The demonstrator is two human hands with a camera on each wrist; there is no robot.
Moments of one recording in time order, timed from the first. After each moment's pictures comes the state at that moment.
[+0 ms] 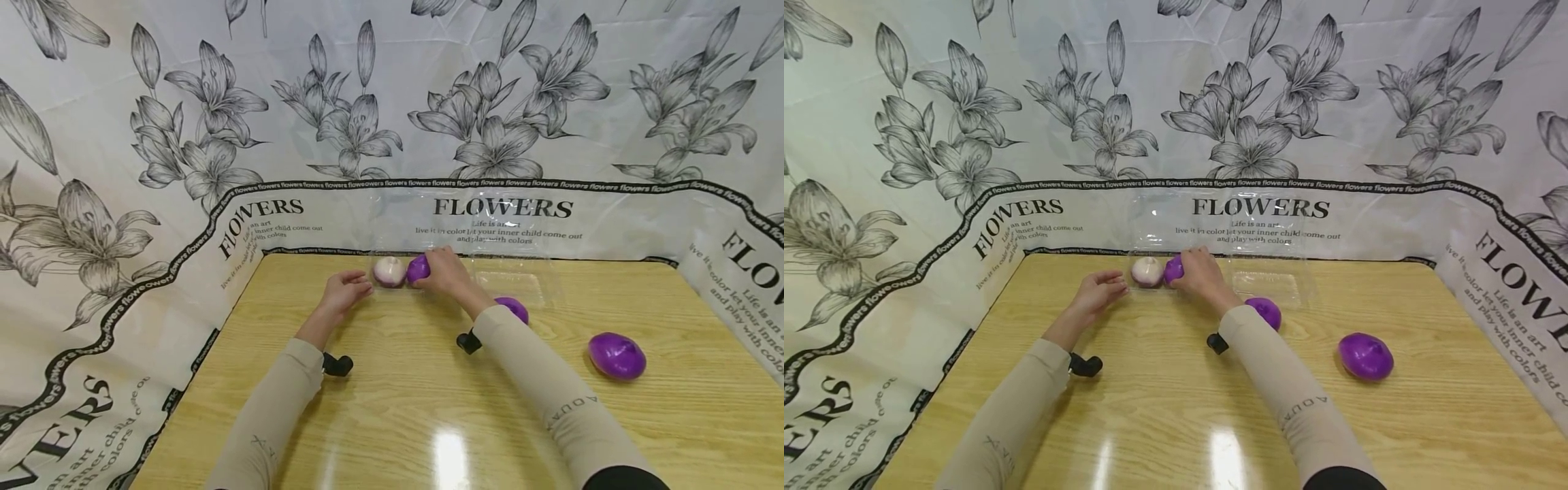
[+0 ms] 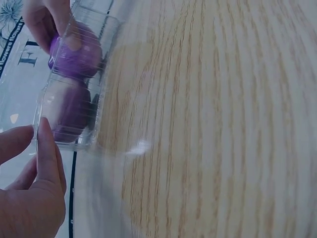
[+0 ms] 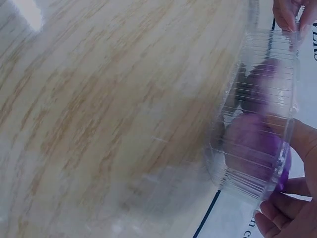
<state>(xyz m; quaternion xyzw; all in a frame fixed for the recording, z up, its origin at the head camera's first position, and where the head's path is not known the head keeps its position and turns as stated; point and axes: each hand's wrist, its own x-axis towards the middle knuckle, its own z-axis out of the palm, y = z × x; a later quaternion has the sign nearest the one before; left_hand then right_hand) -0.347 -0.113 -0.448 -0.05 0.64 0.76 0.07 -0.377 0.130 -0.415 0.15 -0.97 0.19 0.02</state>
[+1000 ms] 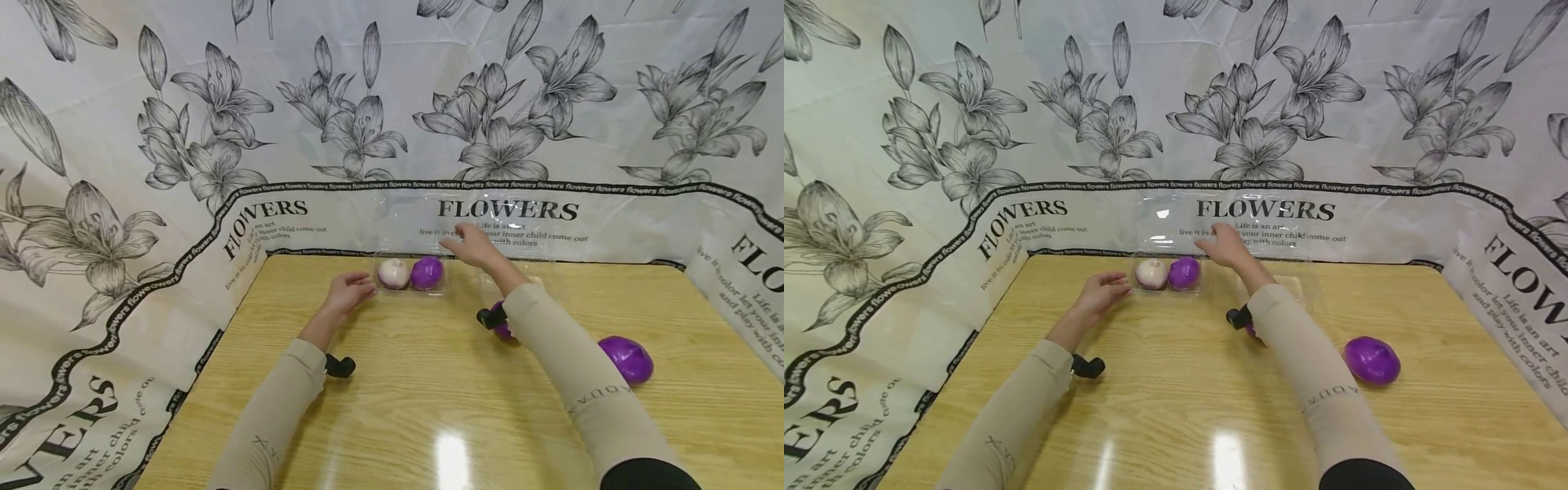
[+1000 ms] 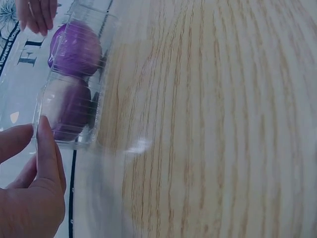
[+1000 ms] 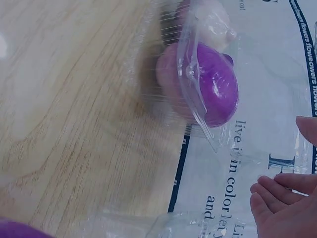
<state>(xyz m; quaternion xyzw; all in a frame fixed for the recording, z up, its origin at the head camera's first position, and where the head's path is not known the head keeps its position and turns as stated) -0.352 -0.115 -0.451 -0.05 0.65 0.76 0.07 -0.394 0.179 -0.366 0.12 -0.93 0.35 -0.02</state>
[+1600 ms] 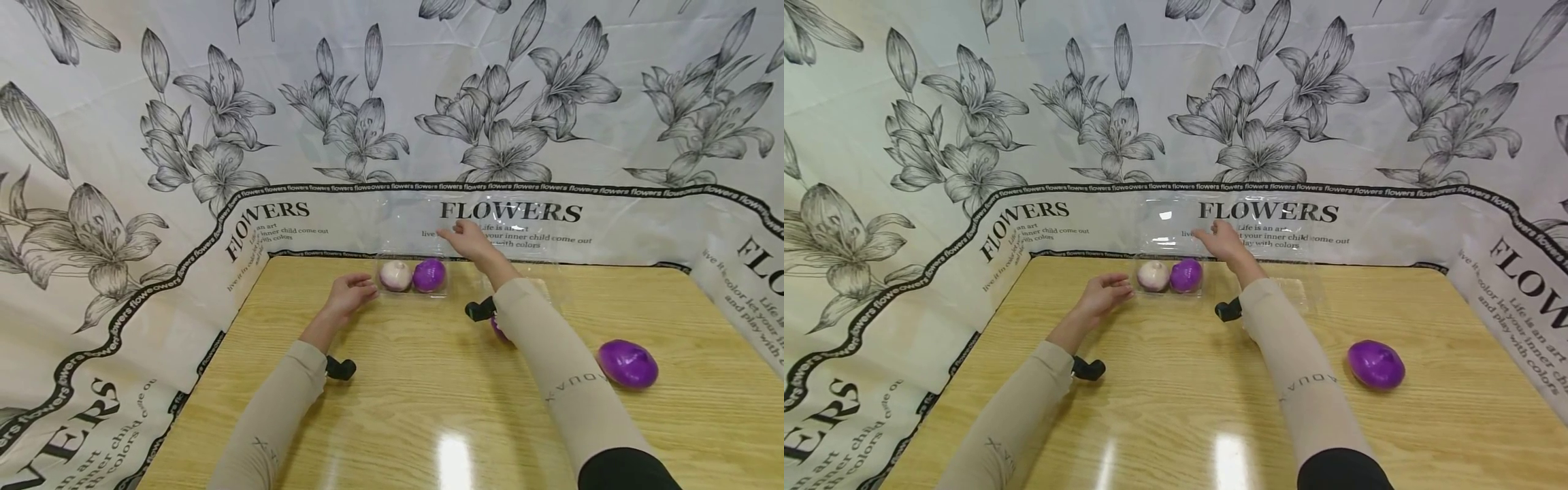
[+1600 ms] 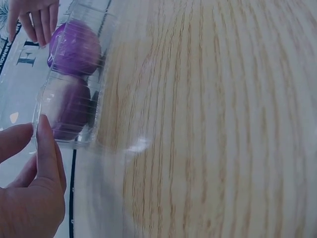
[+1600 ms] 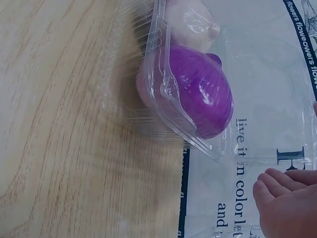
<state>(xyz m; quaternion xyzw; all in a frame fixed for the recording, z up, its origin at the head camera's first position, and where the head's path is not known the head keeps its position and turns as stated) -0.351 -0.114 -0.451 -0.04 0.65 0.76 0.06 -0.408 0.169 -0.366 0.04 -0.87 0.49 -0.07</state>
